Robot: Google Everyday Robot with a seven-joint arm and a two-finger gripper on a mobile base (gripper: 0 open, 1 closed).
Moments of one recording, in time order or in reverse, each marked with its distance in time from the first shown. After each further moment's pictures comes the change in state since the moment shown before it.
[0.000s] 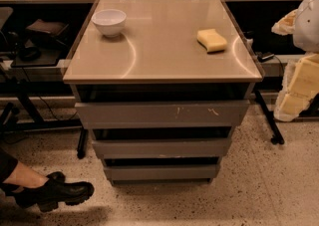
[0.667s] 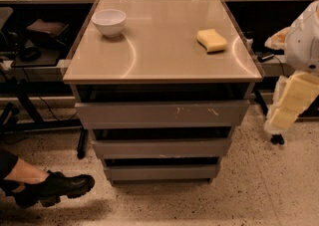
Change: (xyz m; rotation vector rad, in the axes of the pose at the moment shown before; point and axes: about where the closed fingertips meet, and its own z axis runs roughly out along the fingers) arm -0.002 0.013 0.025 -0.019 -0.035 0.006
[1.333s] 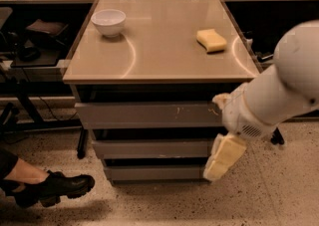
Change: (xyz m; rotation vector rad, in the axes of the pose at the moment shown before) arm -0.044 0.071 0.133 -0.128 -0.175 0.025
